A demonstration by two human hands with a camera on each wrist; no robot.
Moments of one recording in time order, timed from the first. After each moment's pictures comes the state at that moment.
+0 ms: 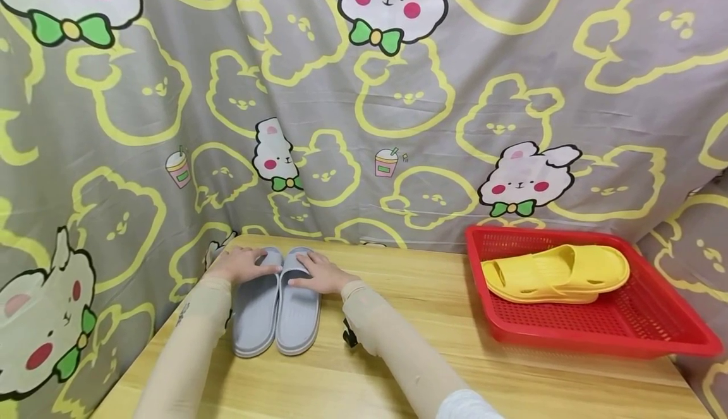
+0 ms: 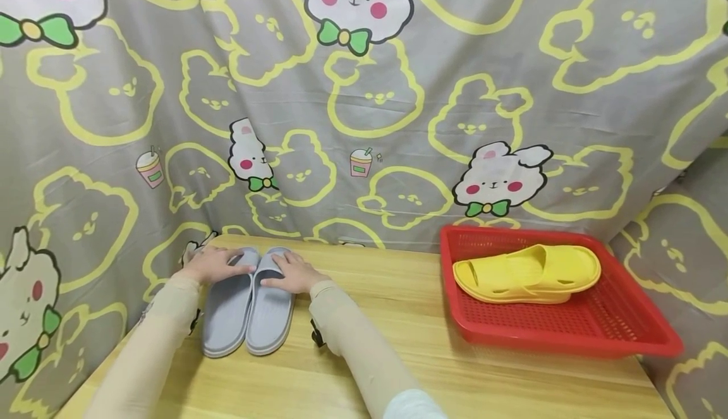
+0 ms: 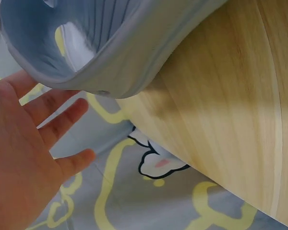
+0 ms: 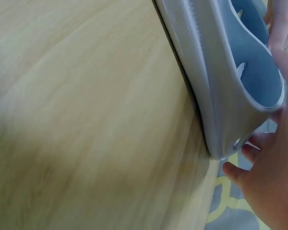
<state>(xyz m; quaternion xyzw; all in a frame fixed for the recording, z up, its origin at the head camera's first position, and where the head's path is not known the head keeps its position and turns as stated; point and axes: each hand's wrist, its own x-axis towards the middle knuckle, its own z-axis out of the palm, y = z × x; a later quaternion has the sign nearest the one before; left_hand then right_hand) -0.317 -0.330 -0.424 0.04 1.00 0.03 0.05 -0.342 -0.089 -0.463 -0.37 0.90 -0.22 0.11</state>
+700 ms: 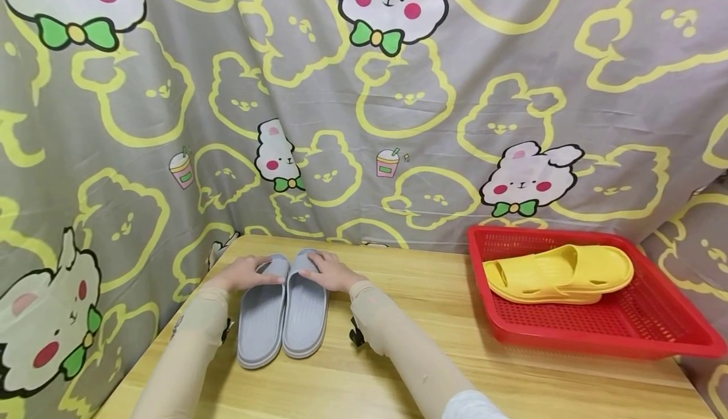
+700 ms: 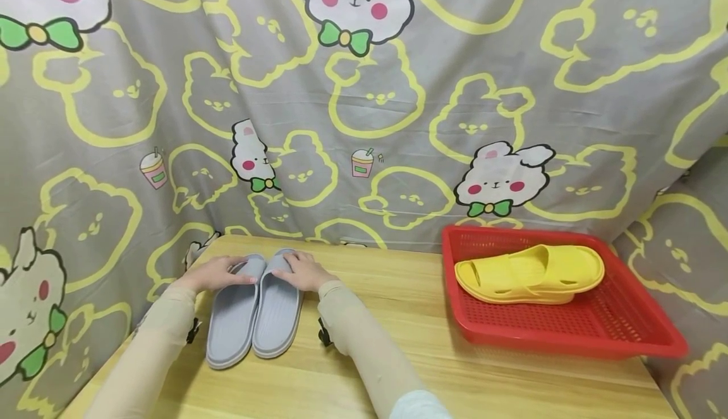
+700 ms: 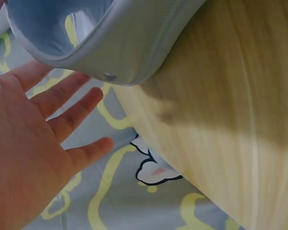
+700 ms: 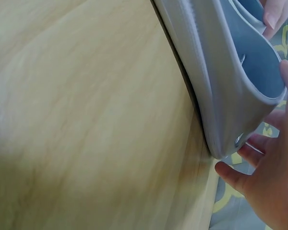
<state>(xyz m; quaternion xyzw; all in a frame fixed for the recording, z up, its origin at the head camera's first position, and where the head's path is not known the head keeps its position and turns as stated) -0.300 -0.327 -0.429 0.07 0.98 0.18 0.08 -0.348 -0.077 -0.469 -0.35 0.90 -0.26 0.08</state>
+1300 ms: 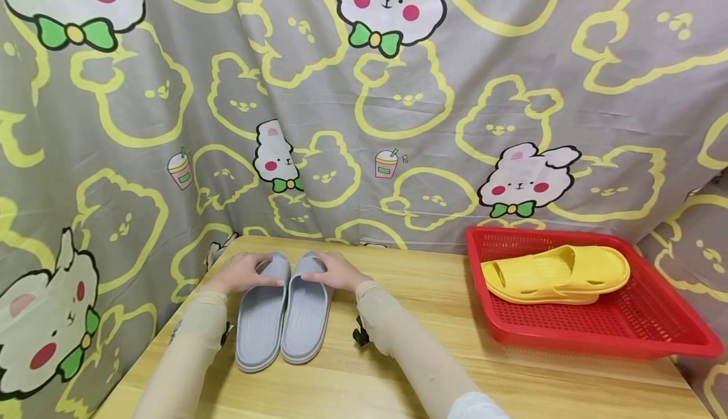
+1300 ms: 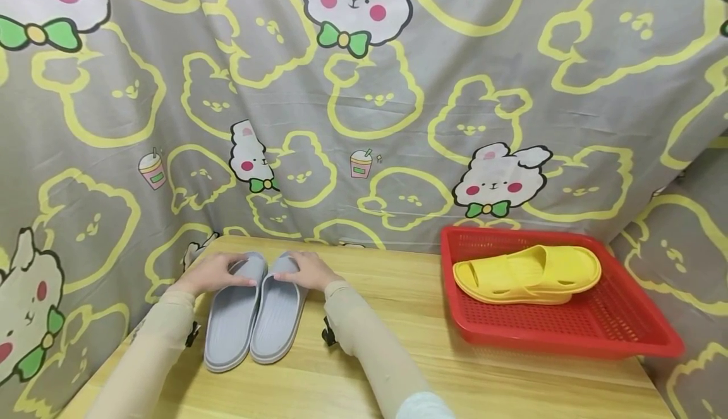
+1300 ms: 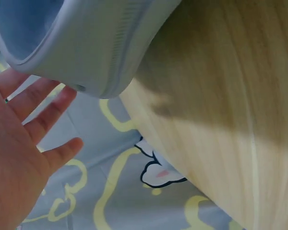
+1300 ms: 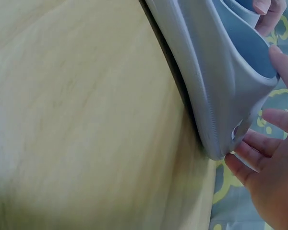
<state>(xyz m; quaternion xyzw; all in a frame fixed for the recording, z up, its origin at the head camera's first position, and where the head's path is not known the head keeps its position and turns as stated) -0.297 -0.323 -0.426 0.11 0.99 0.12 -0.03 -0.352 -0.064 -0.467 -0.35 0.88 -0.32 0.06</state>
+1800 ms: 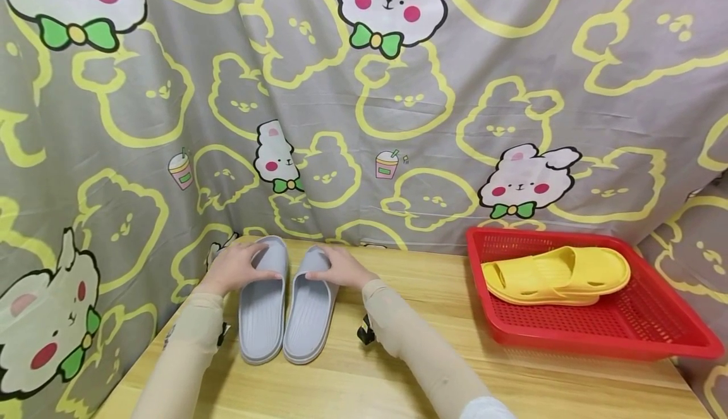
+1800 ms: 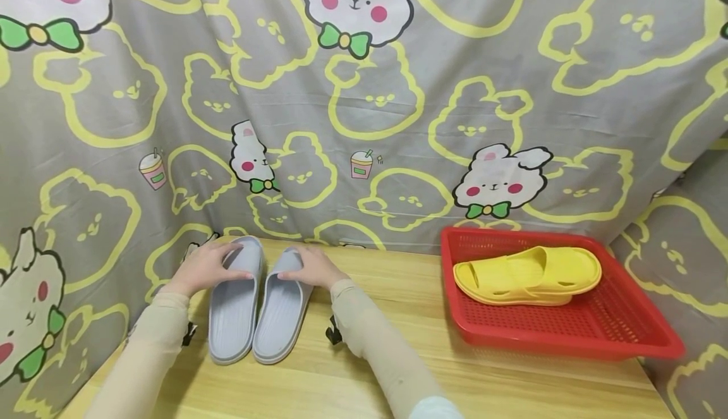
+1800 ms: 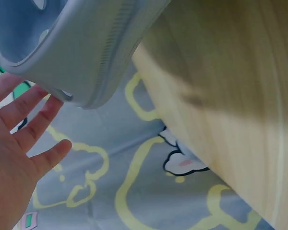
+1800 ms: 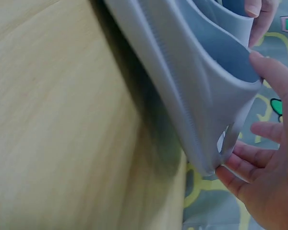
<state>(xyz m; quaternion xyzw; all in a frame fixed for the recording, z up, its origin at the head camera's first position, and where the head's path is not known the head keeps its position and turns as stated) -0.287 -0.323 -0.408 0.12 0.98 0.08 -0.15 -0.352 -0.053 -0.453 -0.35 0.89 -0.30 0.02</state>
